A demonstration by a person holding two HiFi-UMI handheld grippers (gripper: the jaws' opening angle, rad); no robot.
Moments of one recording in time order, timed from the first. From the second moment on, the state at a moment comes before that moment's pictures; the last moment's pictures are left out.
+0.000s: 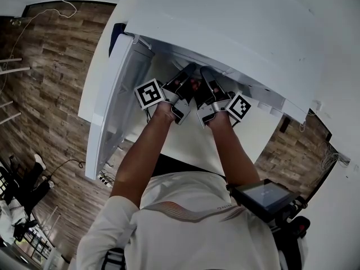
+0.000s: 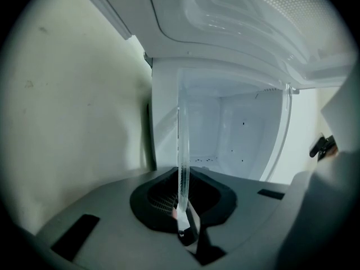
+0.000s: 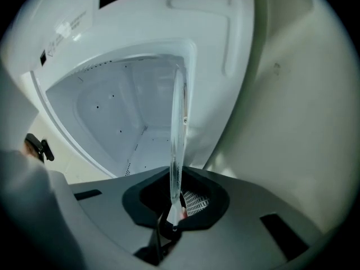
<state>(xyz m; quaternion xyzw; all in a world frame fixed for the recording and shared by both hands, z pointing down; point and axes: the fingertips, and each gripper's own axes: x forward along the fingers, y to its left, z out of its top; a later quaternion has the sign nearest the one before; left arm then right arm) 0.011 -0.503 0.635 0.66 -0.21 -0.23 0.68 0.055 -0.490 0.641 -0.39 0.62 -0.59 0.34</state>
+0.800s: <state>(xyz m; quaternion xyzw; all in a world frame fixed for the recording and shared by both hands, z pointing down) -0.004 -0.475 0.593 0.67 -0.22 -0.27 0.66 0.040 -0.466 0.597 -0.35 0.66 -0.58 0.33</state>
